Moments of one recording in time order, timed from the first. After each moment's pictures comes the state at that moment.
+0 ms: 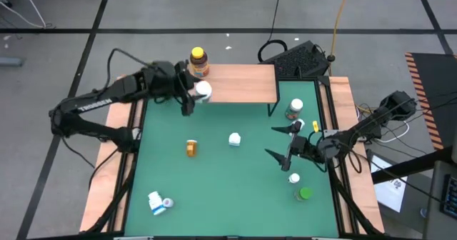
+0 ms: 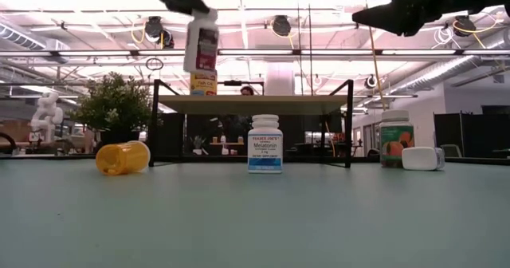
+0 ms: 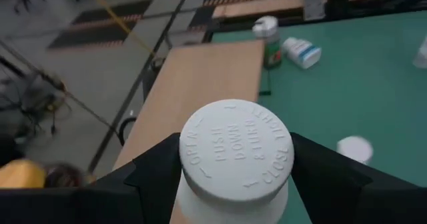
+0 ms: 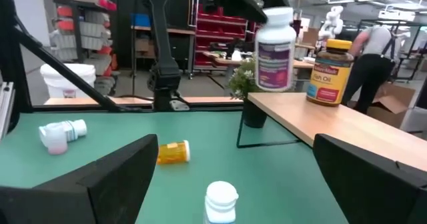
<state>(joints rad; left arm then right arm) 0.39 1.18 1.22 -0.54 0.02 0.33 0.51 1.06 0.31 0.76 0.83 -0.09</state>
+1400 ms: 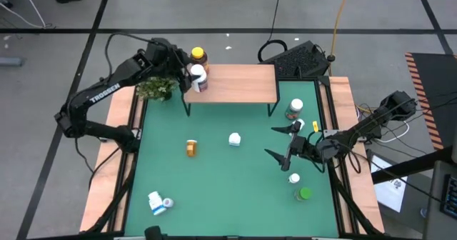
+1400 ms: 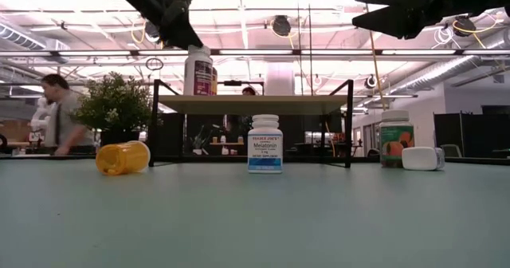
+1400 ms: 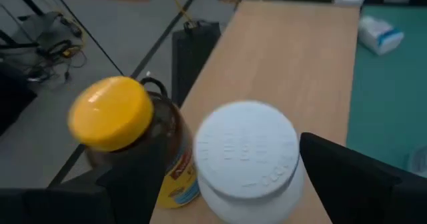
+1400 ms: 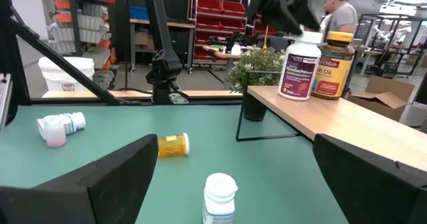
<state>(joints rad) 0.74 1.26 1.22 -0.52 0.21 0.36 0.51 1.06 0.31 0.72 0.84 -0.06</state>
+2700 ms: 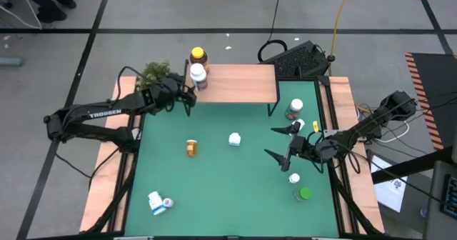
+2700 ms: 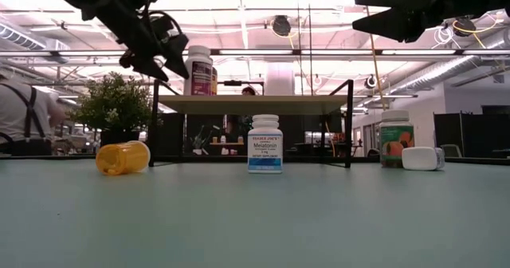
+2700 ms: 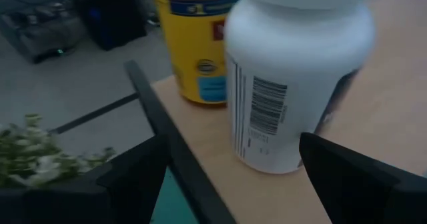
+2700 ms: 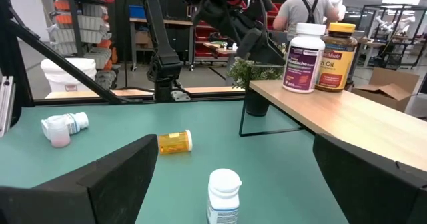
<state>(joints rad) 0.44 1.10 0.72 -0.15 -0.51 -0.21 0.51 1.06 0.31 0.70 0.83 -0.02</state>
